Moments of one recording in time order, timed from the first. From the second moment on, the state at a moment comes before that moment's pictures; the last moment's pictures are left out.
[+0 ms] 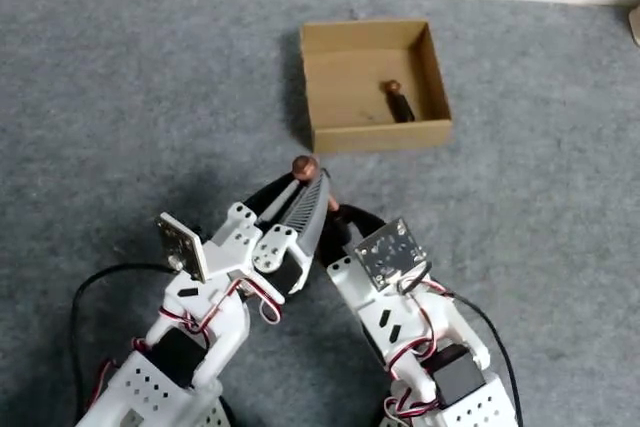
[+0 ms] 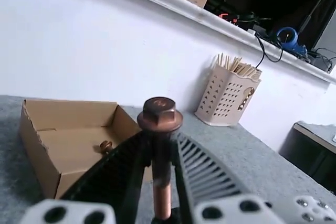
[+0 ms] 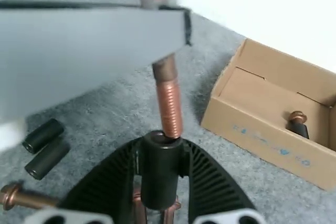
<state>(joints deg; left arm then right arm) 32.0 -90.9 94.6 -0.4 25.9 -34.2 -104.4 87.7 38.9 12.2</state>
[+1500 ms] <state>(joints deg) 35.6 -72.6 88.1 -0.2 26.3 -31.6 -104.4 82.1 45.1 16.1</state>
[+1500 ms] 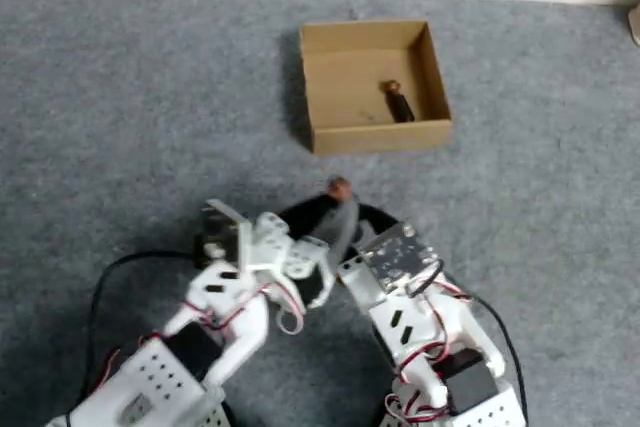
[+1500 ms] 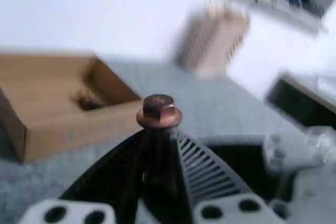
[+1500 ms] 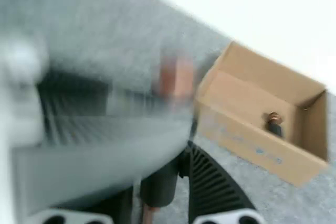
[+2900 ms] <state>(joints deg) 31.4 -44.2 60.8 22.5 7.4 -26.5 -104.3 86.5 43.1 16.1</state>
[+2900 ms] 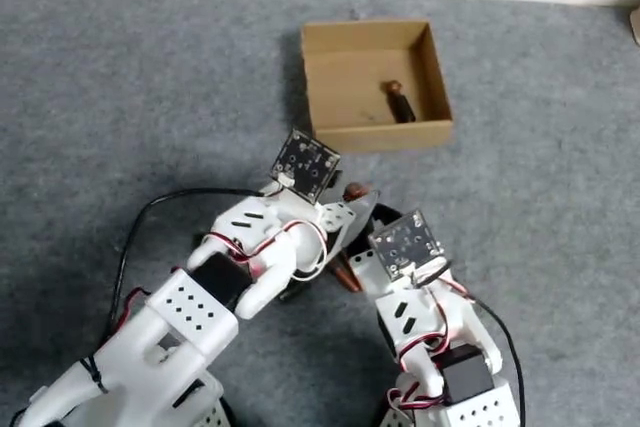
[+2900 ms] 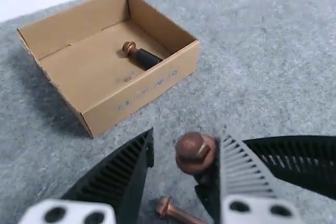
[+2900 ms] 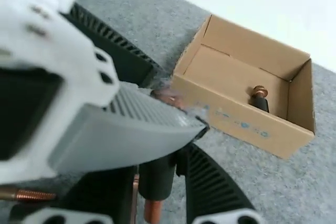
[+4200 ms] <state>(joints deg) 28.3 -44.0 56.6 29.3 4.0 -26.5 -104.4 92.0 36.5 16.3</state>
